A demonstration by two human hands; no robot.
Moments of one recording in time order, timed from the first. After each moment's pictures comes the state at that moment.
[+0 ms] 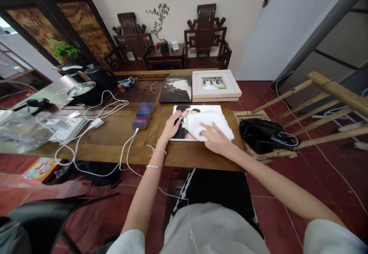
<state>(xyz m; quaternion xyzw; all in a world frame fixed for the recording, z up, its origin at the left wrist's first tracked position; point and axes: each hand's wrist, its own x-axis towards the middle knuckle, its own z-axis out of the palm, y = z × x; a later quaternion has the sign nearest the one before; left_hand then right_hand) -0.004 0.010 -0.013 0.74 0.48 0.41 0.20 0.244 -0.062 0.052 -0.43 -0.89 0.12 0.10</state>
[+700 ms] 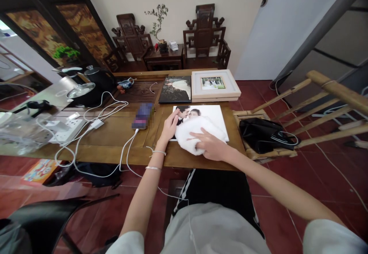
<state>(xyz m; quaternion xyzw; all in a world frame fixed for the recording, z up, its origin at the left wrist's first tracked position) 0.003 -0.003 0.005 0.70 0.49 0.47 0.22 0.242 -0.075 0.049 -0.24 -0.96 0.13 0.09</state>
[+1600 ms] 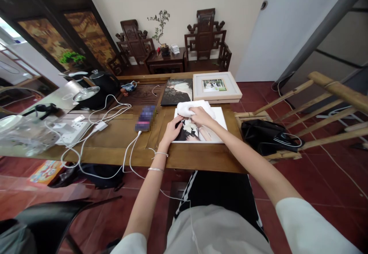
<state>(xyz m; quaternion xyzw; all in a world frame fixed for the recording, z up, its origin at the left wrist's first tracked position) -0.003 0.005 -0.009 0.73 0.49 0.42 0.21 0.190 0.046 0.062 -0.46 -0.83 0.23 0.23</state>
